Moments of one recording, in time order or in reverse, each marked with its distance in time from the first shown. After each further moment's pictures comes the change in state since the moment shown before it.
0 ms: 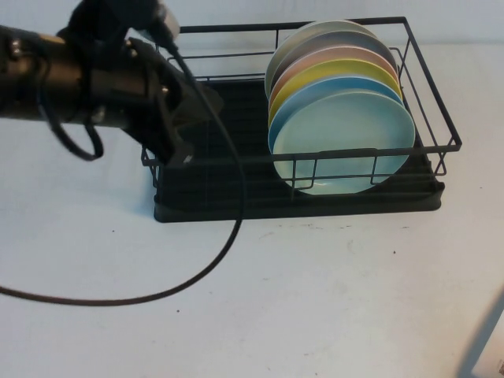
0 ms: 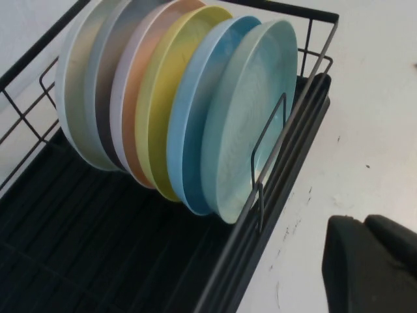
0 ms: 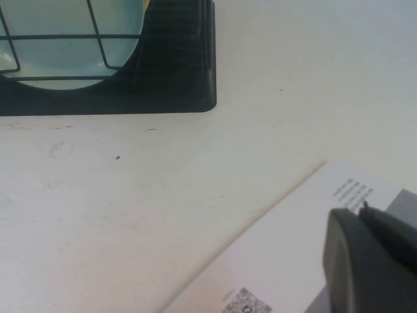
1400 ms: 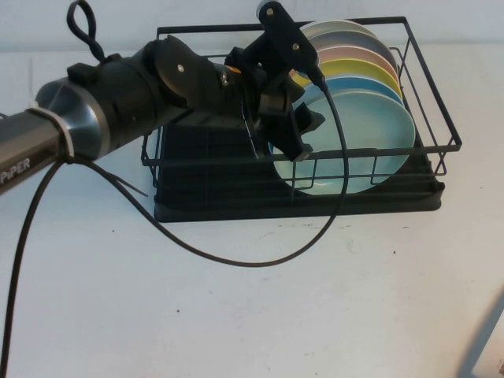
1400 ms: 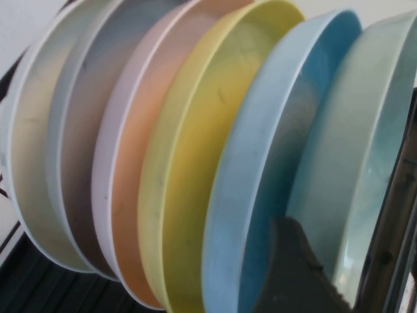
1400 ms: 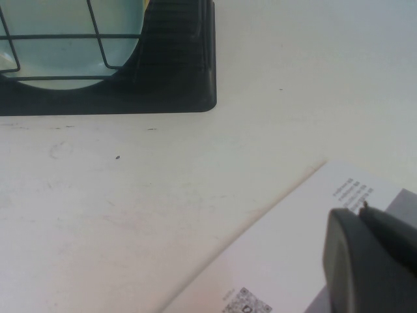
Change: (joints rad) right arm 0.000 0.000 0.000 0.000 0.000 0.000; left arm -0.224 0.489 -0.240 0.023 -0.381 0.065
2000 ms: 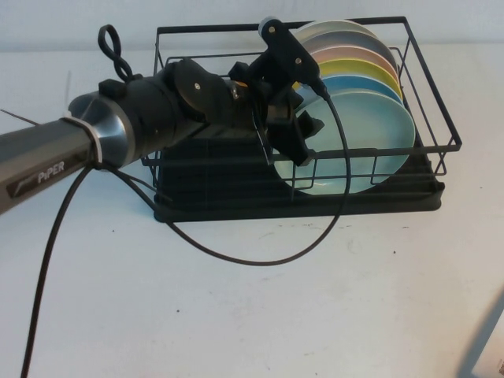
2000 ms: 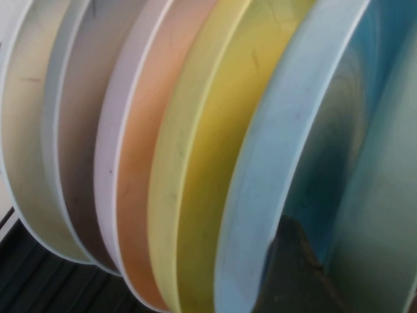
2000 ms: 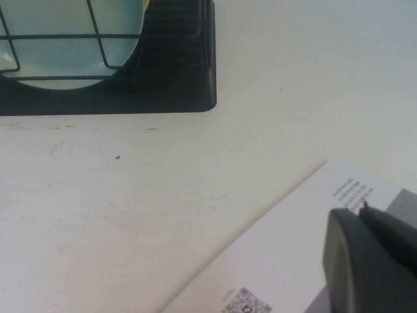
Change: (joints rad) right arm 0.000 0.000 0.000 0.000 0.000 0.000; left arm -0.004 0.077 -0.005 -0.063 -0.094 0.030
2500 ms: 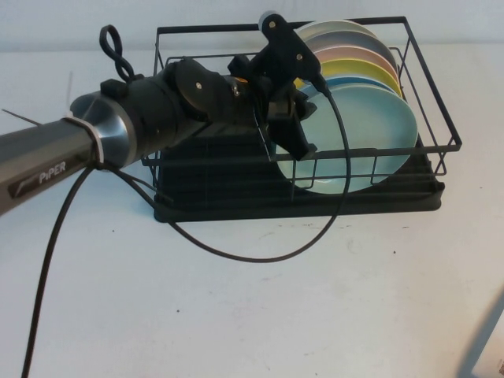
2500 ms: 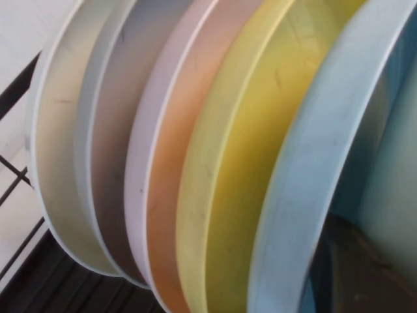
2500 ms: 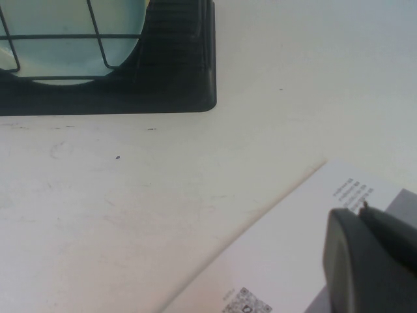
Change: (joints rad) right arm 0.000 0.000 0.000 0.000 0.000 0.000; left arm -0.006 0.002 -0.002 -0.021 -0.047 0.030
